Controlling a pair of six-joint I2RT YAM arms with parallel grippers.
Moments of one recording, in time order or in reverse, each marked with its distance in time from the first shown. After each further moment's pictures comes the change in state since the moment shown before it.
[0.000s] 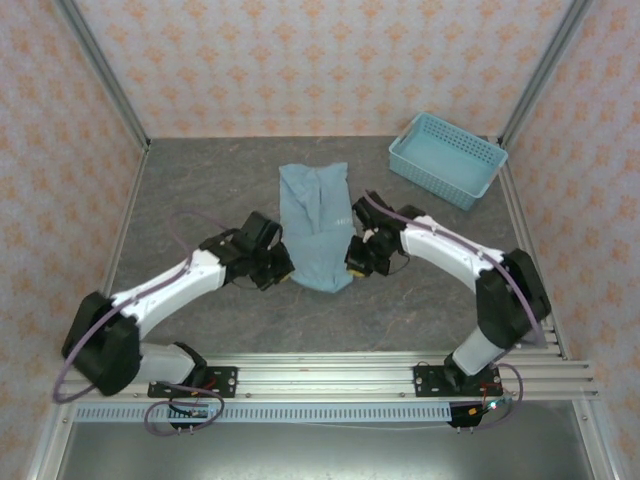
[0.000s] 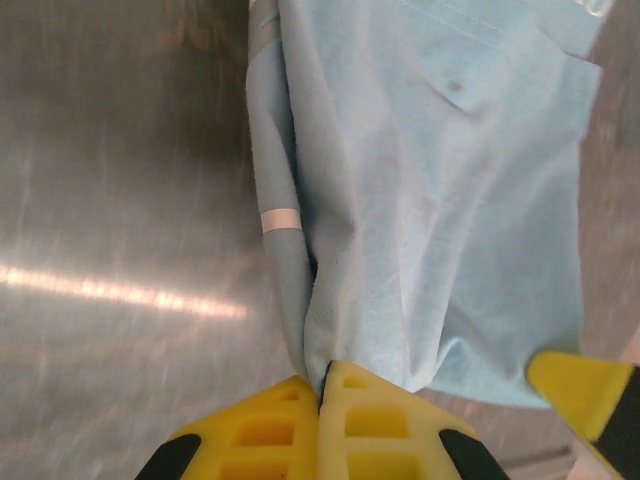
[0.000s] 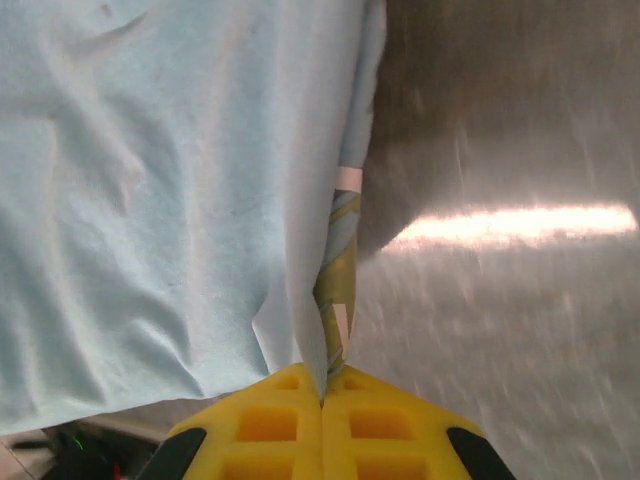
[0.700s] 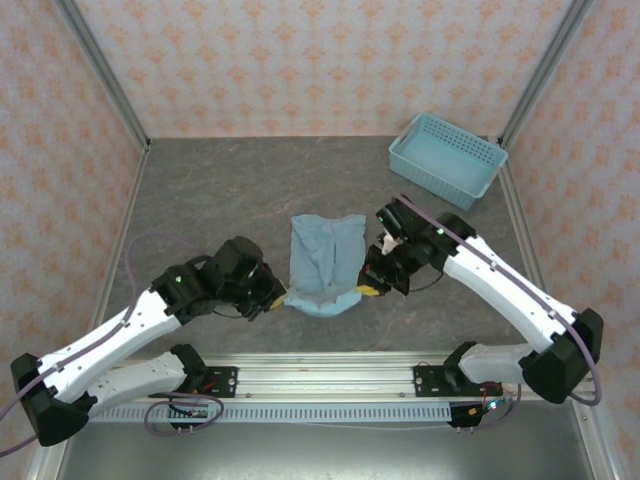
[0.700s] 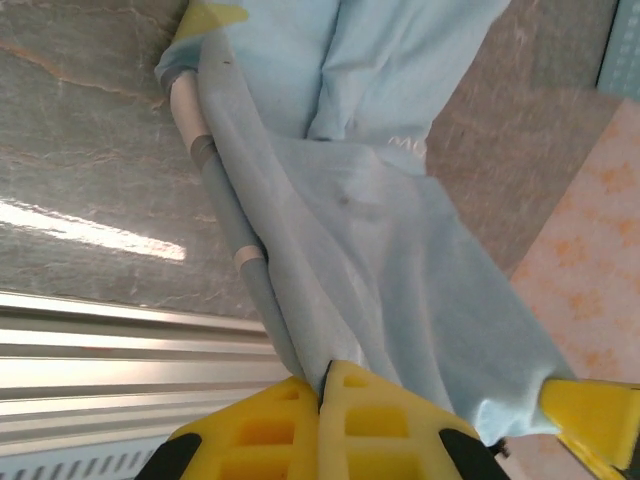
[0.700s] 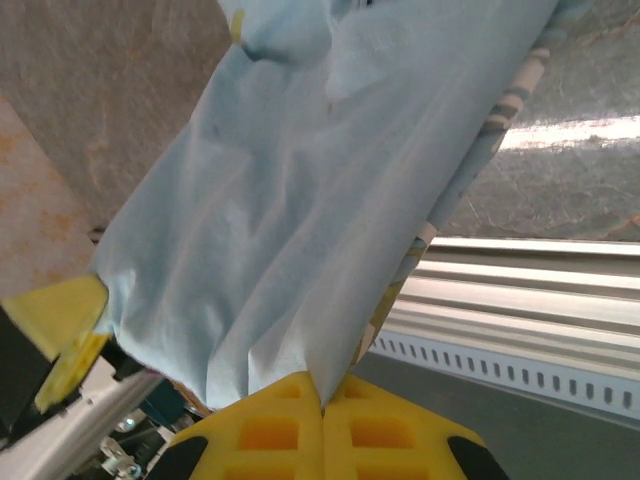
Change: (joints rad) left arm -0.178 -0.313 0.061 -0.256 -0.030 -0.336; right arm 0.014 -0.282 0.084 -0.290 -0.211 0.143
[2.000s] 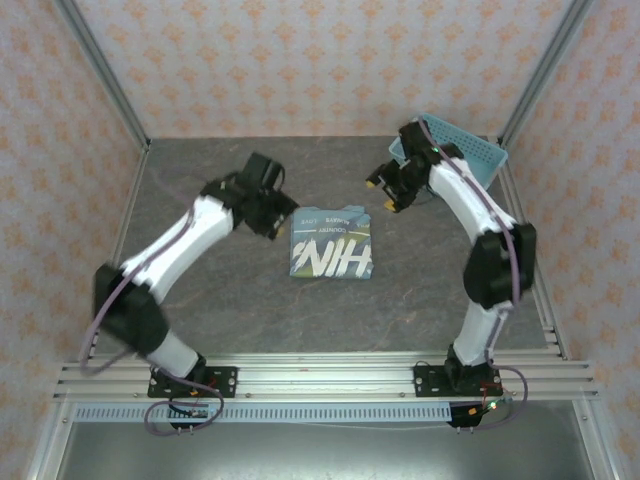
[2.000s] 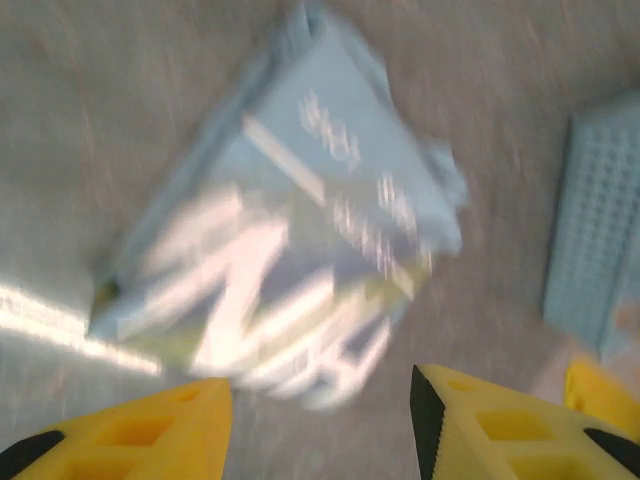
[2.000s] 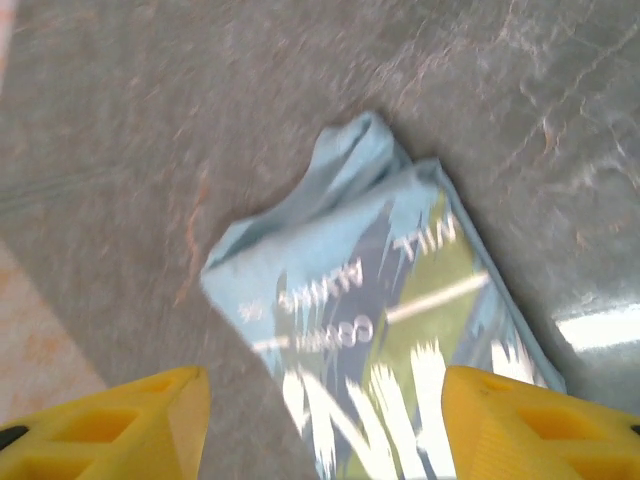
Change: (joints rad) left arm 0.249 0.533 0.415 0.045 -0.076 0.119; right arm -0.385 0.487 0.393 0.248 0.195 -0.058
